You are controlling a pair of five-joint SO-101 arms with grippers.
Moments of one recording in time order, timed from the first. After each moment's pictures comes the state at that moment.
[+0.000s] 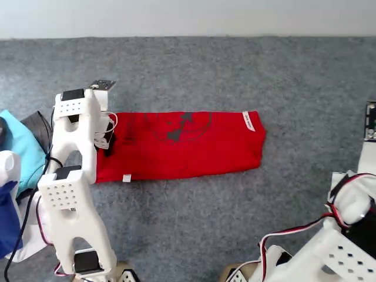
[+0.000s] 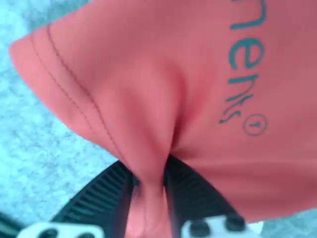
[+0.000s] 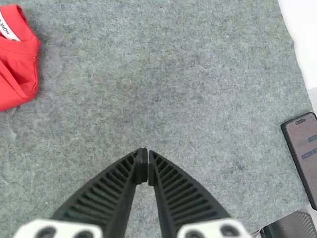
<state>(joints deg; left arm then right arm) -13.5 42.9 -21.8 88.6 -13.2 37.9 -48.8 6.2 100.4 29.5</state>
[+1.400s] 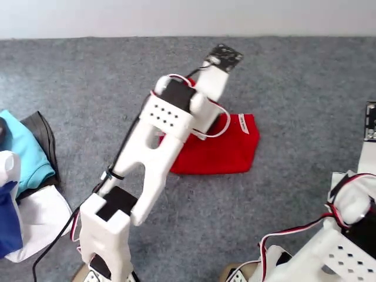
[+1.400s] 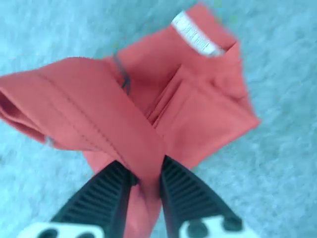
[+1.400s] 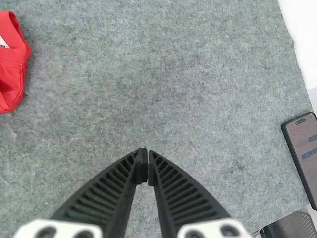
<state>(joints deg) 29.2 22.4 -32.9 91.5 0.7 37.9 -48.8 6.2 100.4 29.5</state>
